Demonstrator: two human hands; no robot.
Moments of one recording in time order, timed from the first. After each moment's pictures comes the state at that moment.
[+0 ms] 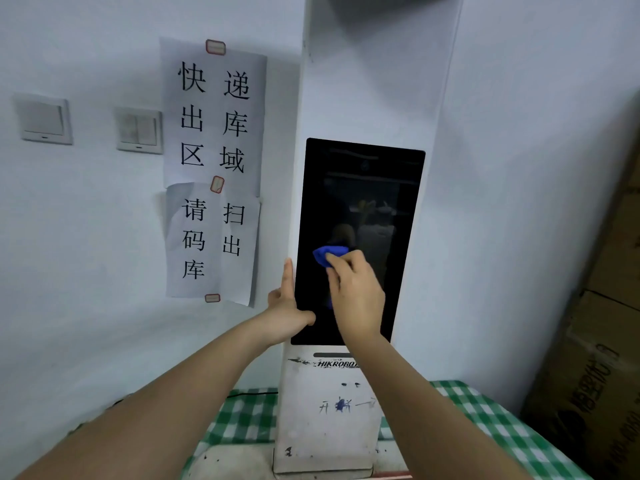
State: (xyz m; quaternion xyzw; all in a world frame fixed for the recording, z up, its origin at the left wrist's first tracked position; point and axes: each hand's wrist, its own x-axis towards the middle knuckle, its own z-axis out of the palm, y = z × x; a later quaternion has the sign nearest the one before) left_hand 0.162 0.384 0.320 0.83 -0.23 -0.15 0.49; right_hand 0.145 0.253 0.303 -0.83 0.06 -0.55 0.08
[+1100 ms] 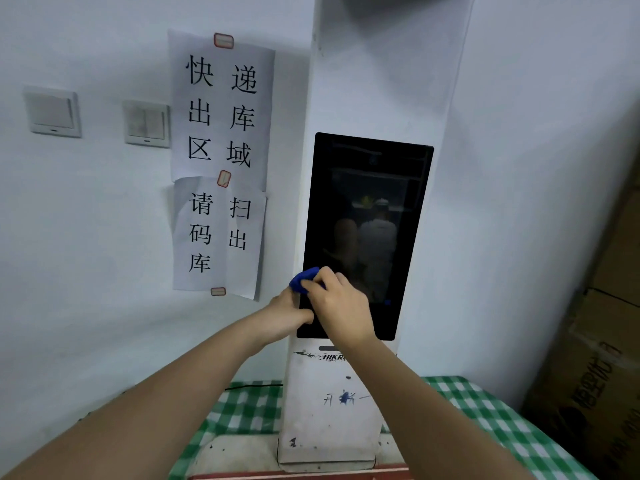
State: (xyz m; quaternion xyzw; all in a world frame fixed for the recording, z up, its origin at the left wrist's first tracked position) left_hand 0.156 0.397 0.316 0.84 -0.23 -0.15 0.47; right_hand 0.147 0.266 0.280 -0.89 -0.04 -0.45 -0.10
